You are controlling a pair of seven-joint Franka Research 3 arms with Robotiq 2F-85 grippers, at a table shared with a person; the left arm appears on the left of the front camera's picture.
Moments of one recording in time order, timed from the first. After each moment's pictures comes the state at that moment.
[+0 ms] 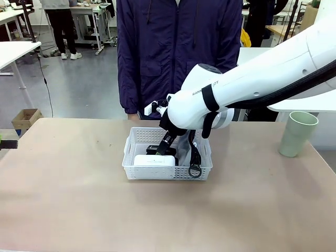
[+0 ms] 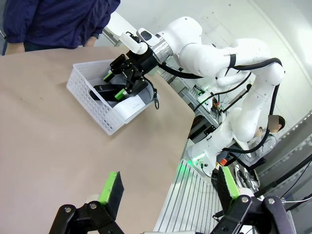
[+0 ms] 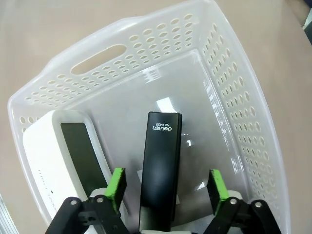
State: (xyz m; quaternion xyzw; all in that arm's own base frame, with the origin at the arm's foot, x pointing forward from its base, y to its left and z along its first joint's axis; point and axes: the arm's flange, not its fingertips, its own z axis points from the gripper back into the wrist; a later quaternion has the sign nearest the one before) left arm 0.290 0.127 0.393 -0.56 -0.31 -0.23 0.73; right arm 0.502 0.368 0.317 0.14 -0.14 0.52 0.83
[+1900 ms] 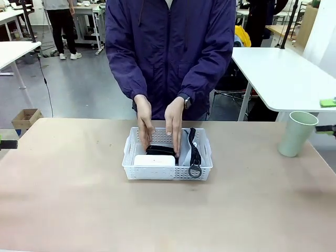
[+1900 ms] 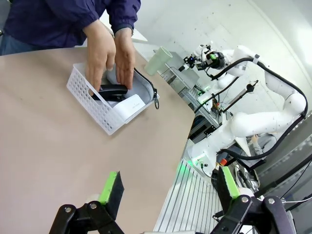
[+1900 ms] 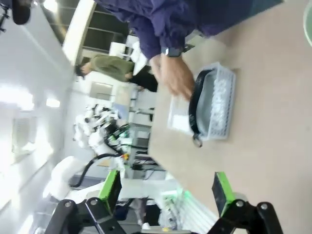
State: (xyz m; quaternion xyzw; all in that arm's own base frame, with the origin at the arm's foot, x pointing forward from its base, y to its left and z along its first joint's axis) left arm 0.289 0.127 0.393 -0.56 -0.31 -0.23 0.73; right arm 0.317 -0.105 0.448 0.58 -0.17 -0.05 0.80
